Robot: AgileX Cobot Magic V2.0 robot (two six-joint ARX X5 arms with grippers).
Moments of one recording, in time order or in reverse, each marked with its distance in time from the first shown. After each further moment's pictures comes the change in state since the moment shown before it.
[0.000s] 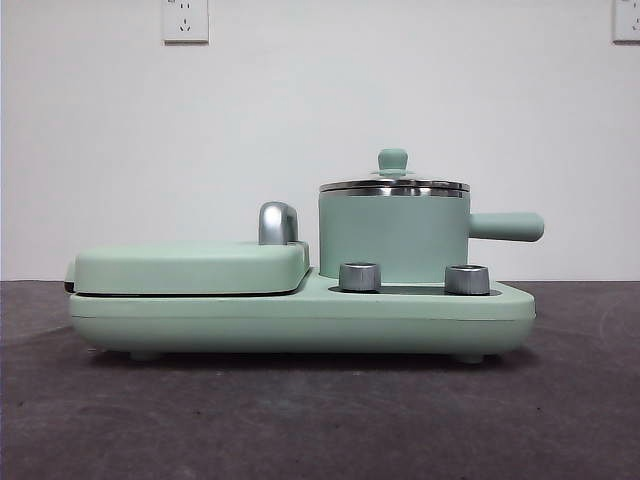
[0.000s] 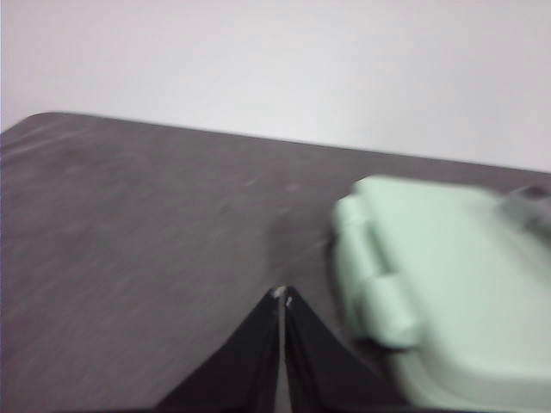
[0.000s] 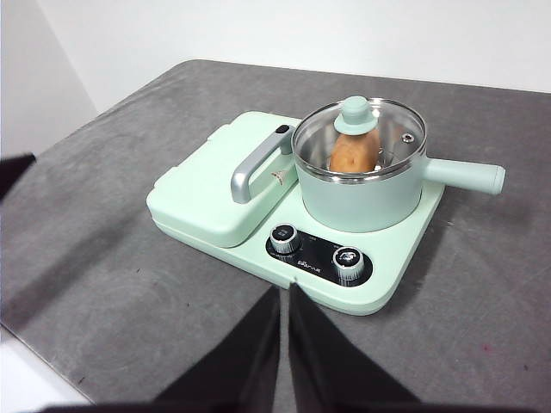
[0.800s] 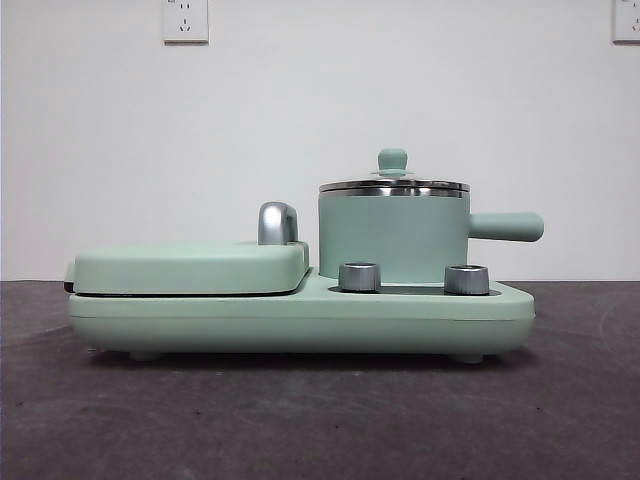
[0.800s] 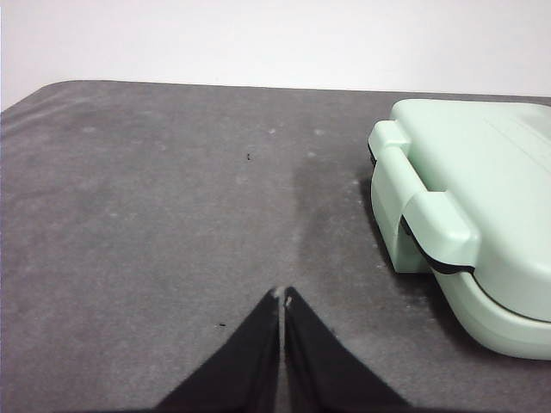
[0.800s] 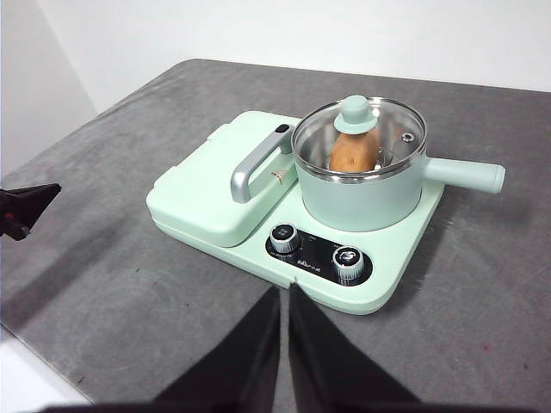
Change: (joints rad) left arm 0.024 -0.046 -0.157 0.060 0.013 0.111; right arm 0.000 0.001 -0.001 0.000 0.000 0.000
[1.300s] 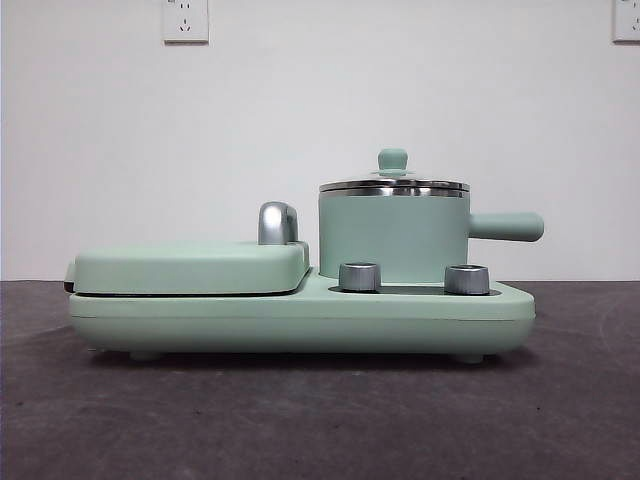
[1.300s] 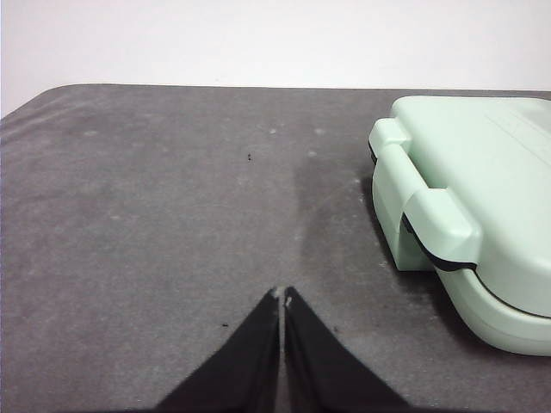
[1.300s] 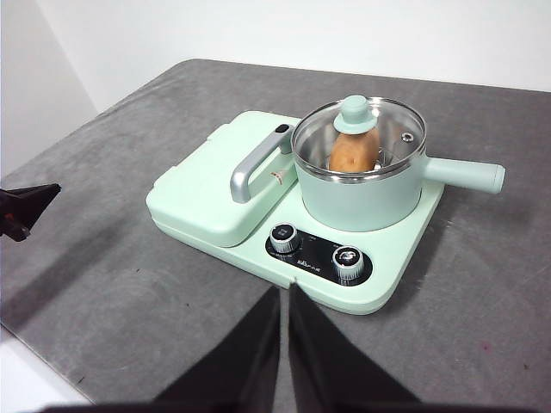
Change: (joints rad) left arm 0.000 0.000 0.000 0.000 0.000 0.012; right arm 0.000 0.000 0.000 0.000 0.000 0.000
